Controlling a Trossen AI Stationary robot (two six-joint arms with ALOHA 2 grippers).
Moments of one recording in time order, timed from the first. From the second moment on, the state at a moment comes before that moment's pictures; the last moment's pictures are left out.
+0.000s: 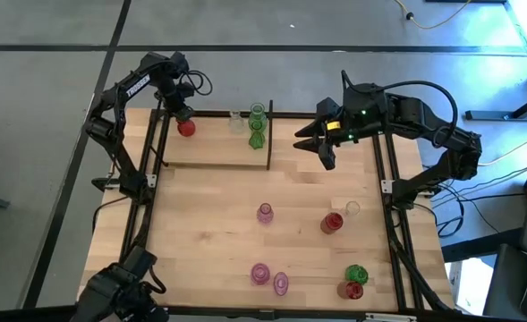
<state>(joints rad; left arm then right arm) 1.20 1.75 1.49 -1.39 0.10 0.37 -0.10 1.44 1.88 -0.94 -0.13 0.24</state>
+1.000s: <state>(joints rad) 1.20 1.75 1.56 -1.43 0.04 0.34 -0.04 1.44 1.88 -0.94 -0.09 0.23</state>
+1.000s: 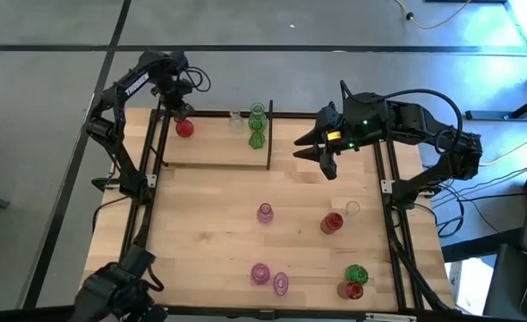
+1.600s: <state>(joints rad) 1.13 1.67 1.72 -1.55 0.04 0.29 -0.04 1.44 1.88 -0.94 -0.09 0.23</state>
